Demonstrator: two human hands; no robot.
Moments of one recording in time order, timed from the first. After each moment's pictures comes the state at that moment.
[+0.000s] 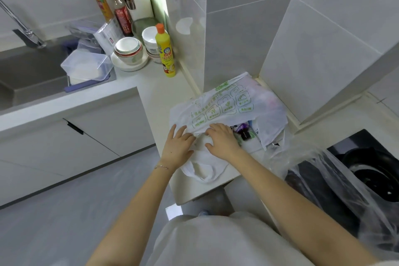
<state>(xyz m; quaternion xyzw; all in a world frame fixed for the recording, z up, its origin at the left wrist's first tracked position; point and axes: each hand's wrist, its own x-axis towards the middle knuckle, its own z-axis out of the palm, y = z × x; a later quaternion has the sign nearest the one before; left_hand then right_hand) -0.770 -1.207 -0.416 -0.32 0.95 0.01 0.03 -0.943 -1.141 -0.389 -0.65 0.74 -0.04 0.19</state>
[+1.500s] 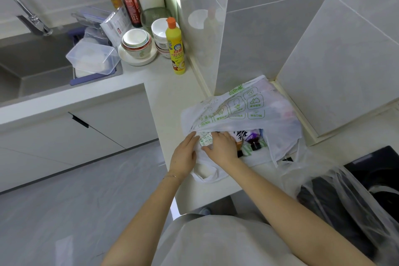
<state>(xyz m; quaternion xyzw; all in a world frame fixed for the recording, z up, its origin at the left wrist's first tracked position) -0.777 -1.212 -0.461 -0.46 0.82 0.31 -0.13 -0.926 -1.178 -0.425 -0.58 0.79 -0.04 0.19</state>
